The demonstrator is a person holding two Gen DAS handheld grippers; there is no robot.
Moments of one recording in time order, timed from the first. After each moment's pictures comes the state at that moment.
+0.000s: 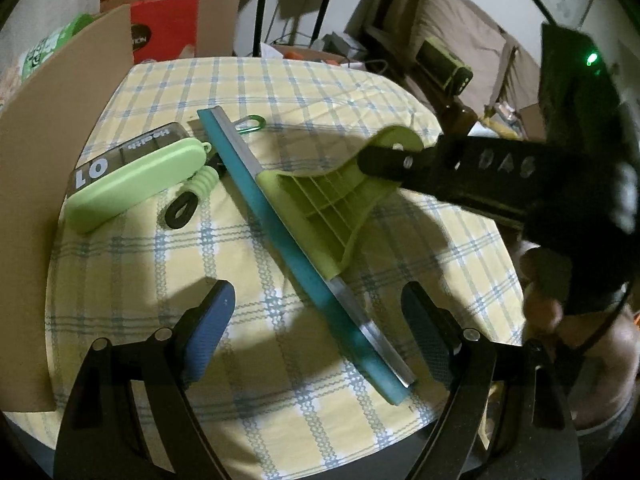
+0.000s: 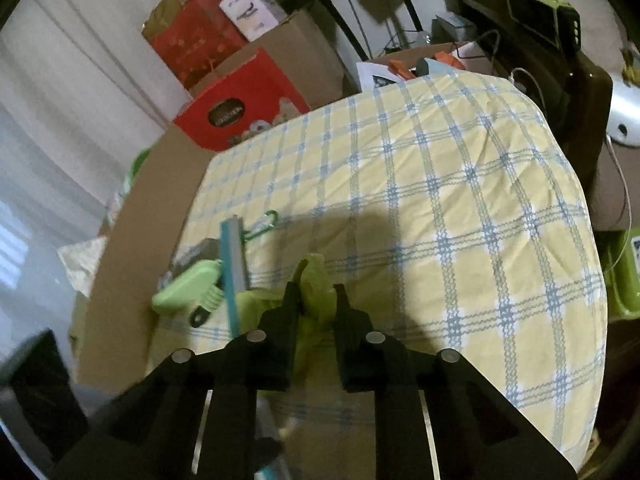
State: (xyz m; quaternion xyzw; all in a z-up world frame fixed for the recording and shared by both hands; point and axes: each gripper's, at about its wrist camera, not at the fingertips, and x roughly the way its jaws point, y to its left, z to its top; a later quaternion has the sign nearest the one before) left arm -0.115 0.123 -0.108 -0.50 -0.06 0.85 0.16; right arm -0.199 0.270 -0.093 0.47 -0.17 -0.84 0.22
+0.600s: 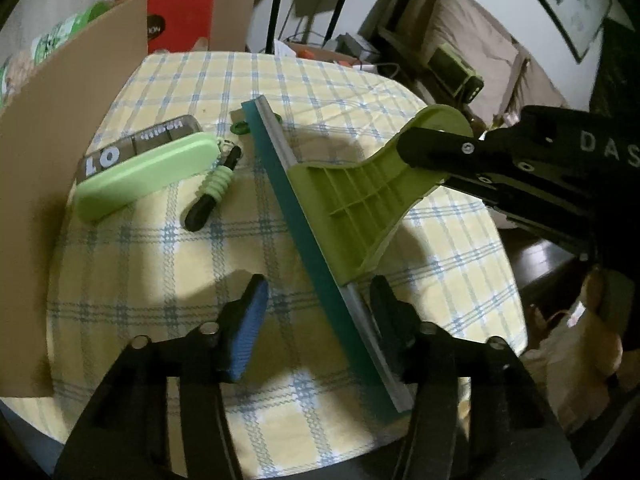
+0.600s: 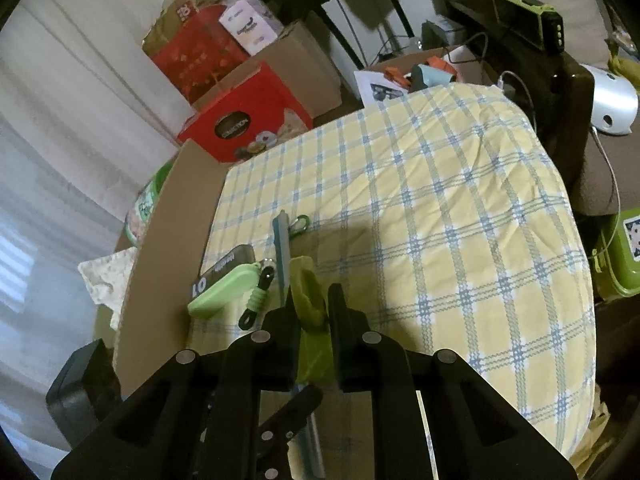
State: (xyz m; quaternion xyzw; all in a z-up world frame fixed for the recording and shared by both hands) left arm -0.115 0.113 -0.106 -0.50 -0.09 0.85 0.15; right arm -0.178 0.266 -0.060 0.47 -0.20 -0.84 0.20
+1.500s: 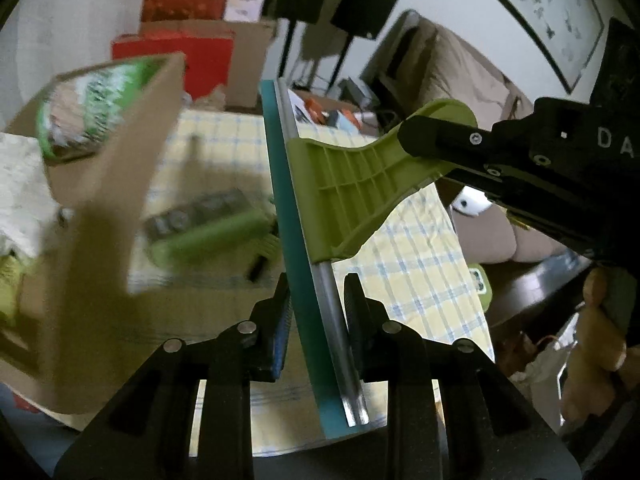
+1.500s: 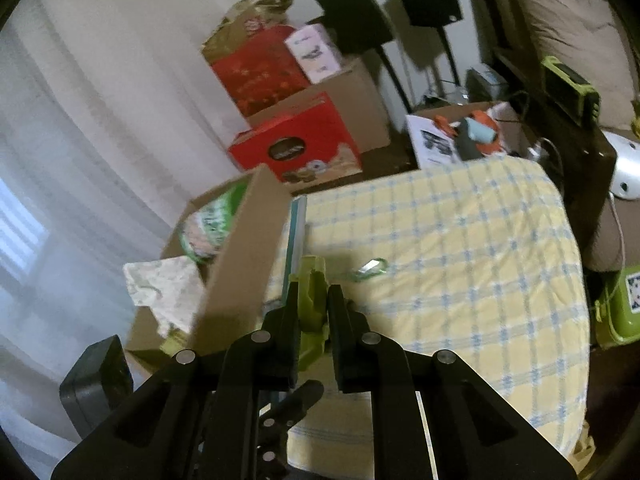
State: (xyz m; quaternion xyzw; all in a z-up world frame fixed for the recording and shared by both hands) left arm -0.108 0.060 -0.038 -0.44 -0.11 0.88 0.13; right arm -0.168 0.208 0.020 0.42 -0.15 -0.86 0.26
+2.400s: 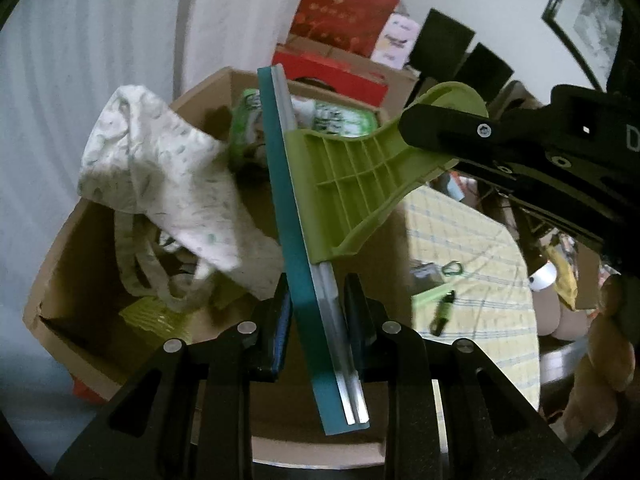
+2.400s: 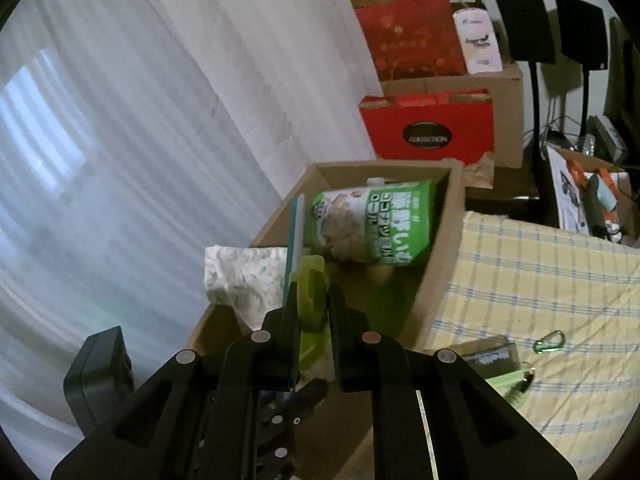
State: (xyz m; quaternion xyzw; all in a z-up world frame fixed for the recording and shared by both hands) left arm -0.122 -0.117 -0.030 -0.43 -0.18 0.88 -0.02; right arm -0.189 -0.001 0.033 0.43 -0.05 -0.82 0.39
